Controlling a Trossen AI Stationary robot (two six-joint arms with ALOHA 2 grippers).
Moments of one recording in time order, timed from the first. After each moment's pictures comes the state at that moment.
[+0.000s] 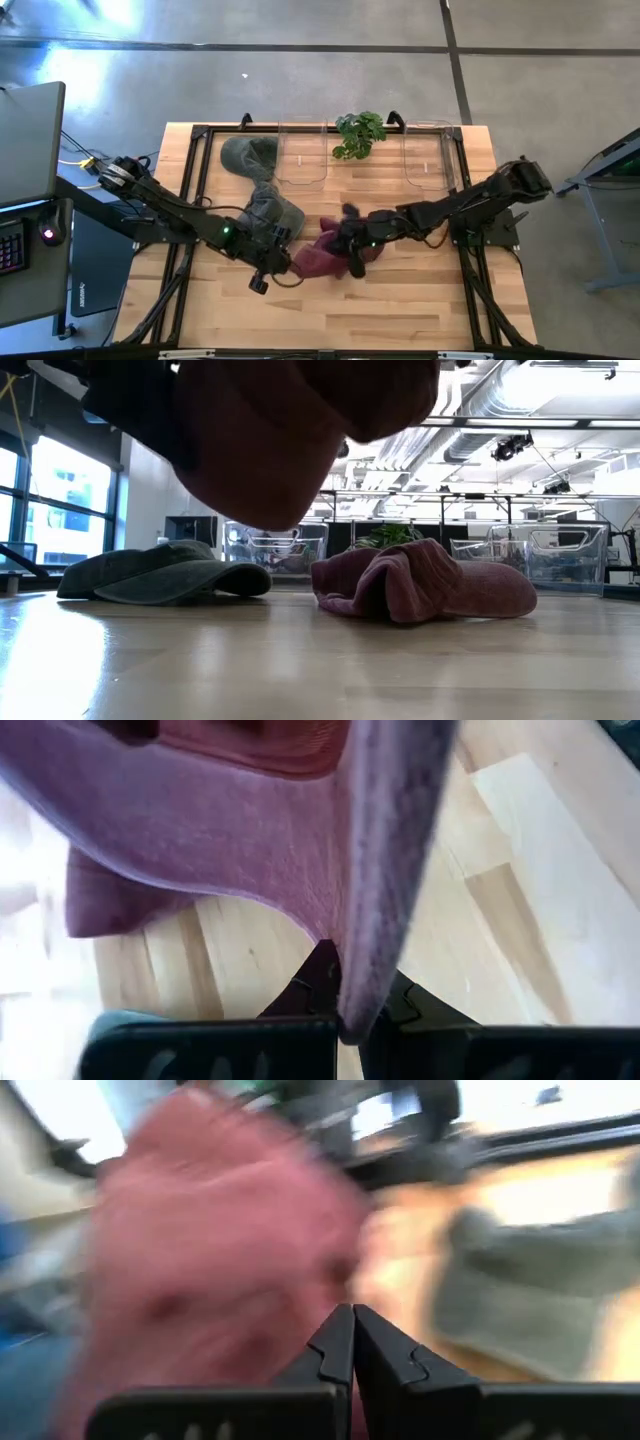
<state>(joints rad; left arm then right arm) -0.48 1.46 0.97 -0.39 -0.21 0.02 0.27 1.53 0.97 0.22 0.11 0.29</state>
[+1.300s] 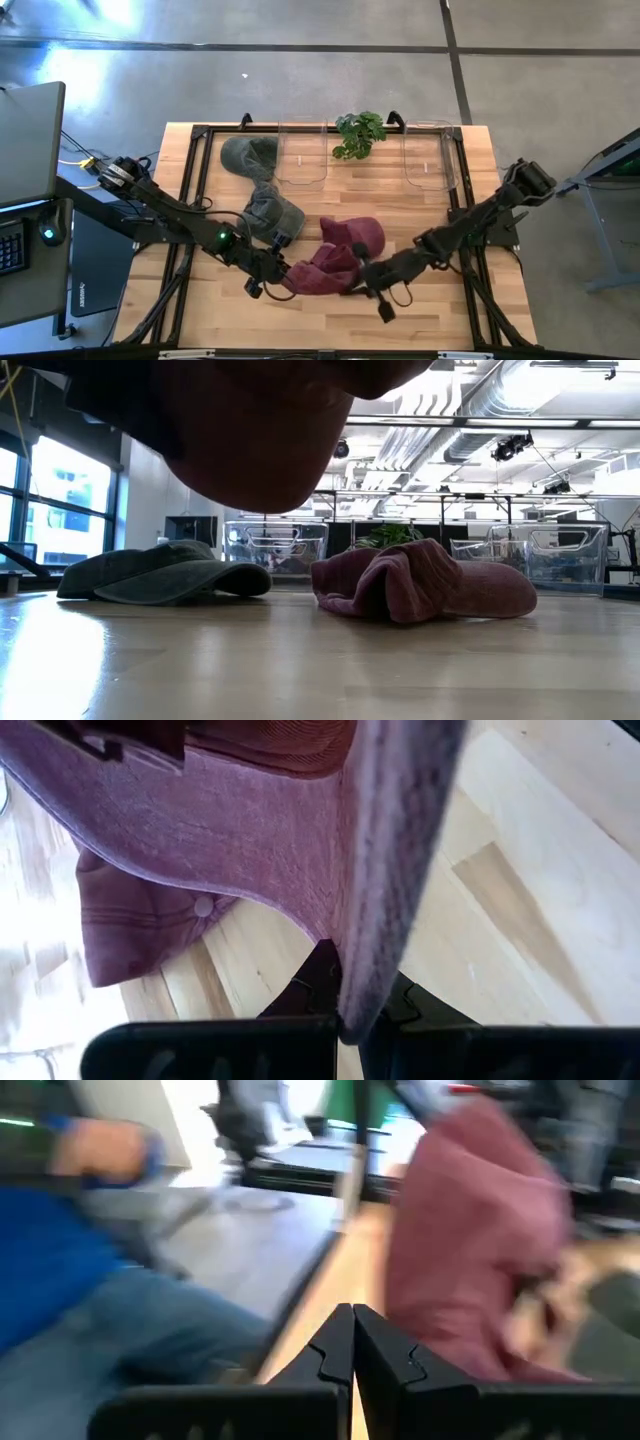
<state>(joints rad) -0.52 1.46 0.97 -0.38 -0.26 0.18 0.54 1.51 0.97 0.26 0.15 0.14</state>
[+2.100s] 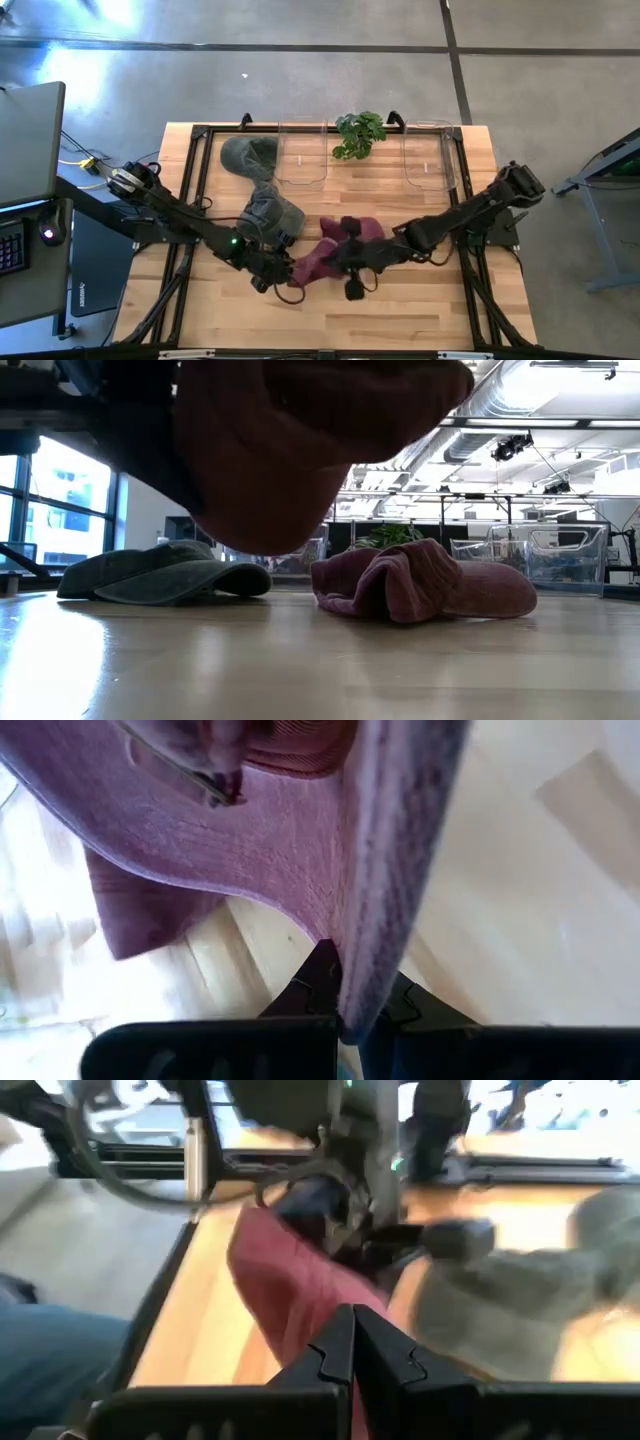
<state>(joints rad) -0.50 1.56 0.97 -0.39 -0.37 0.25 0.46 1.61 1.25 -0.10 0.35 0.21</state>
